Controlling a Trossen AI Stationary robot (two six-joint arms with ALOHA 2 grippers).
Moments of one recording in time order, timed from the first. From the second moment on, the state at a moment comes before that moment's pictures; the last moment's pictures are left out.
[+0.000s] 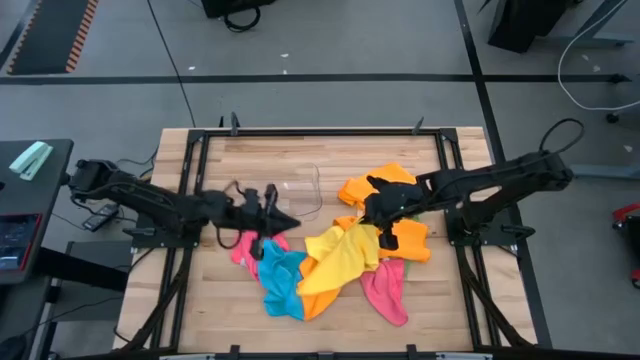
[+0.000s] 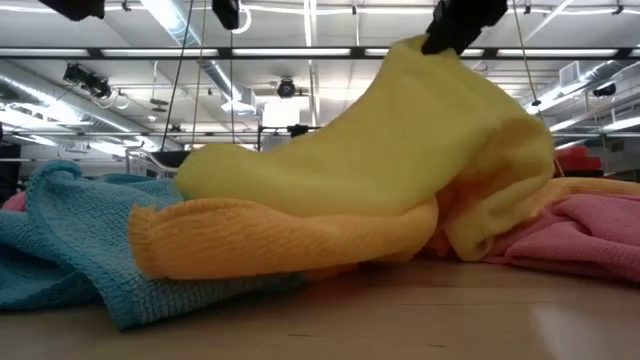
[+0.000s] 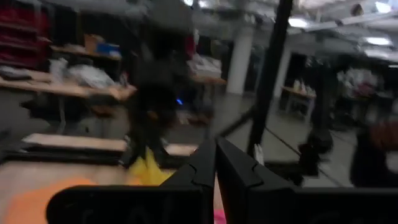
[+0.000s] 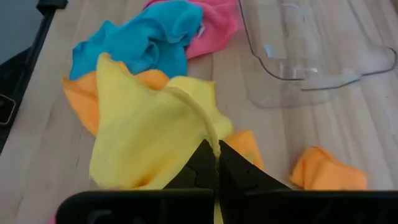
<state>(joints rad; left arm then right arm) -0.23 1.20 0.60 0.74 -0.11 -0.15 0.17 1.27 1.11 -0.66 0.09 0.13</state>
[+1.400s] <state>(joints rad) -0.37 1.74 0.81 0.37 -0.01 -0.62 0.40 1.27 1.19 -0.75 0.10 0.20</state>
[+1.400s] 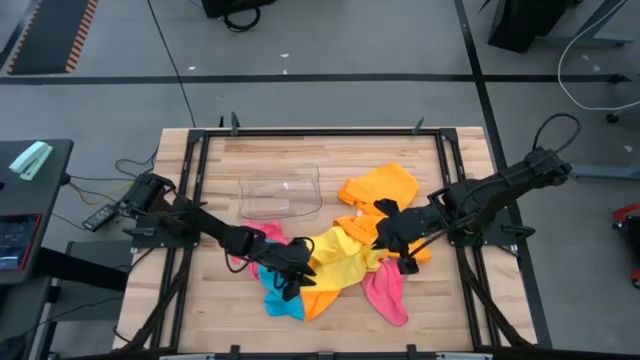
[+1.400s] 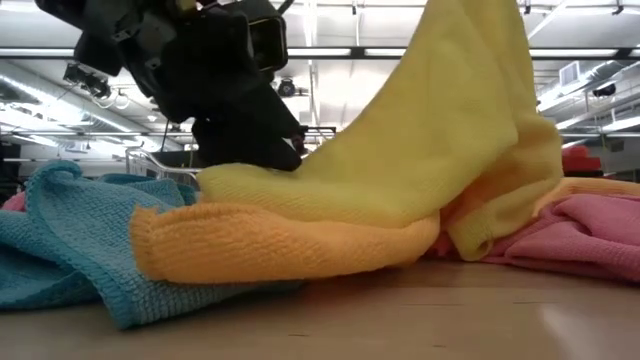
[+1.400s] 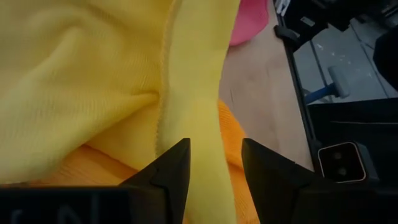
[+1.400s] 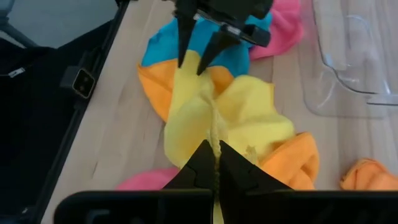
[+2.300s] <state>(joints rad) -0.30 1.69 0.81 0.21 0.09 -0.68 0.41 1.27 1.19 -0.75 0.10 0.17</state>
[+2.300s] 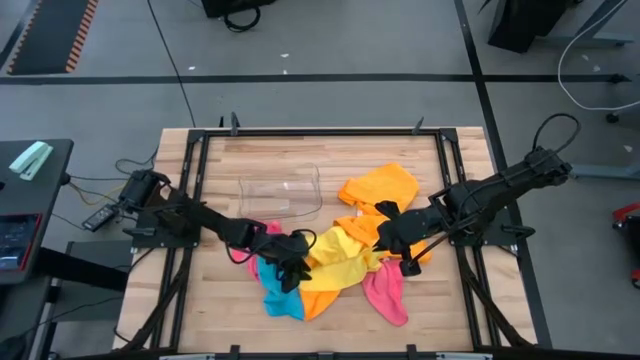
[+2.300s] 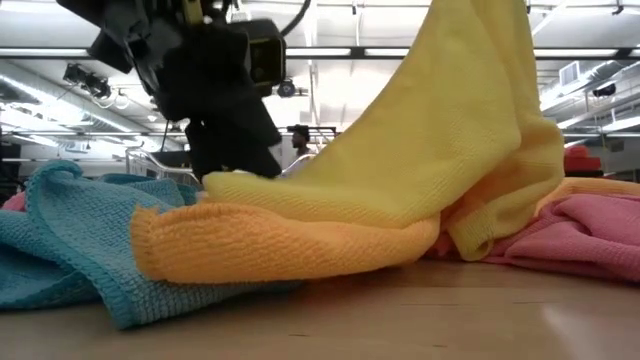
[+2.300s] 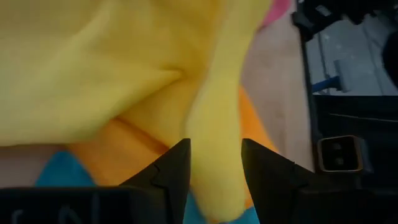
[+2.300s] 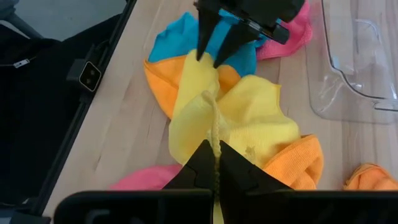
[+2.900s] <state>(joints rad) -0.31 1.69 0.81 0.12 0.17 -0.71 0.41 1.27 1.19 -0.75 0.10 0.17</state>
